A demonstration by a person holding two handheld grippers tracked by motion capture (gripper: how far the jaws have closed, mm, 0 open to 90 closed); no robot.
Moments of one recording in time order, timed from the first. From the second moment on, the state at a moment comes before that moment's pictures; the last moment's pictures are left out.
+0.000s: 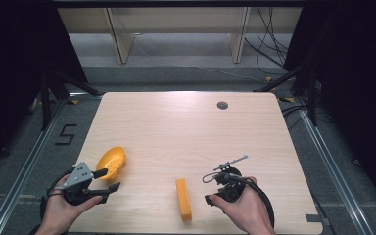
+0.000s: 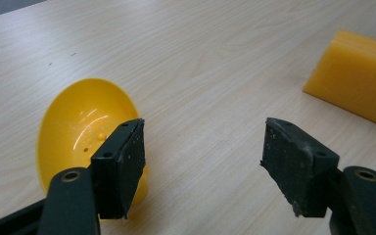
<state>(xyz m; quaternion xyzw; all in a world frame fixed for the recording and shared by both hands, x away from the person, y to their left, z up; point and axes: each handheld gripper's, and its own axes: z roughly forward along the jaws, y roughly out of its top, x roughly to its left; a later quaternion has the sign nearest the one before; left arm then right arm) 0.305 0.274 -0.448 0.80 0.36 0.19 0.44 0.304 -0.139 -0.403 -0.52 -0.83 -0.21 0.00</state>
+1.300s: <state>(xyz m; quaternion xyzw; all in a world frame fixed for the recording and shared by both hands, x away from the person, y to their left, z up) 0.306 0.268 -0.452 0.81 0.34 0.19 0.43 0.336 -0.036 -0.434 -0.50 -0.86 -0.10 0.06</state>
